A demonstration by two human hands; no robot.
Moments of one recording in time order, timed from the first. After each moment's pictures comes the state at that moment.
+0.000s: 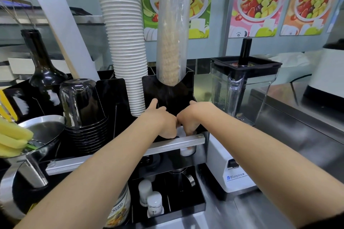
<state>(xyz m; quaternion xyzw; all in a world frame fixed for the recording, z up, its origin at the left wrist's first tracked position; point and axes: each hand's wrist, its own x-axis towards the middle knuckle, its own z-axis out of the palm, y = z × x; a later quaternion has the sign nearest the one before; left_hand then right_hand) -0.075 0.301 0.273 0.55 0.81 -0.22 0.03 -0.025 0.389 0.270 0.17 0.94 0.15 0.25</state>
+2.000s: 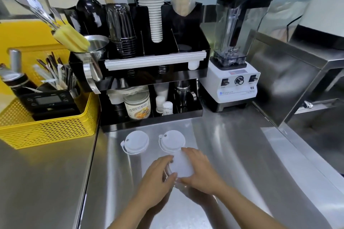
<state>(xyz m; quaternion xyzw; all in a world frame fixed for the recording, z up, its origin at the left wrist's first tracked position) 0.072 0.015 0.008 0.46 0.79 0.35 0.20 0.186 0.146 0.009 0.24 0.91 -0.32 -0.06</state>
